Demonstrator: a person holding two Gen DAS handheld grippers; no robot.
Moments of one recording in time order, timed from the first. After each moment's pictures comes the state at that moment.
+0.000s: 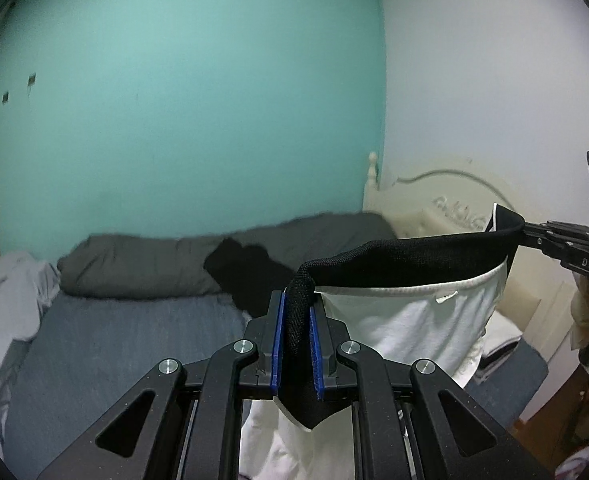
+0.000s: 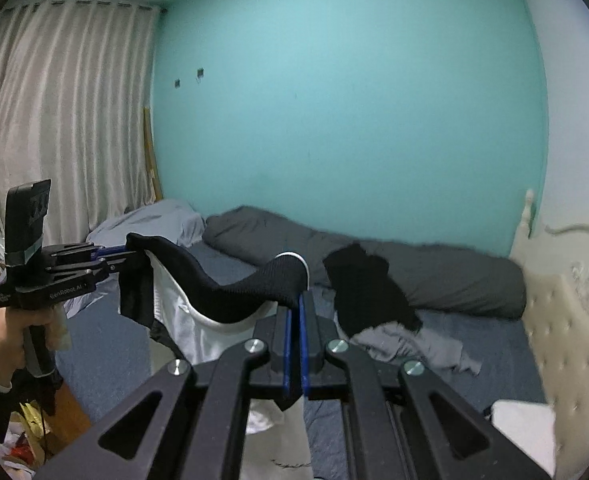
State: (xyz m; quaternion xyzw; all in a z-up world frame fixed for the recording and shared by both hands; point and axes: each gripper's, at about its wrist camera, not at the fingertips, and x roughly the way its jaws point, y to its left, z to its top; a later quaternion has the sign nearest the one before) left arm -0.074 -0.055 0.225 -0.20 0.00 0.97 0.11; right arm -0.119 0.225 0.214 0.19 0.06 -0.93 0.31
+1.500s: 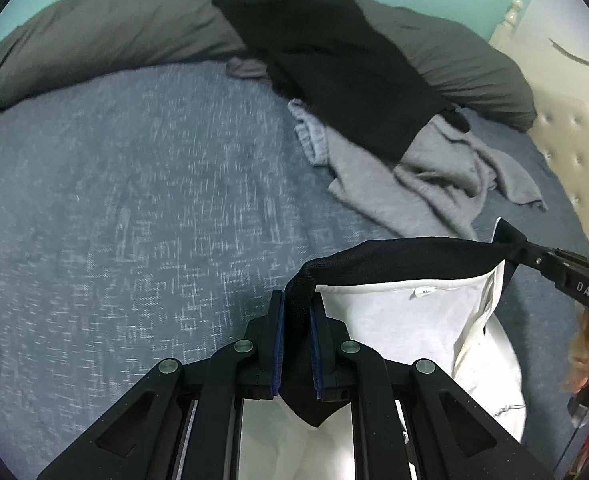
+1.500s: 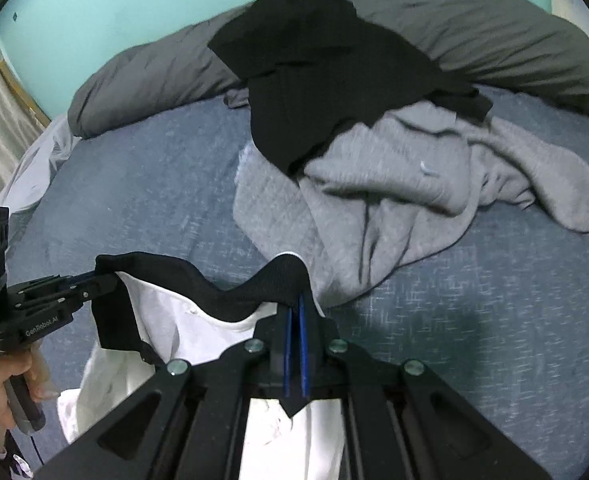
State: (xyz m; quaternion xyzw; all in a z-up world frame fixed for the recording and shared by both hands) left arm -0.514 -0.083 -0.246 -0.50 -0.08 0.86 0.05; right arm -0.556 0.155 -0.244 0.48 0.00 -0.85 0.22
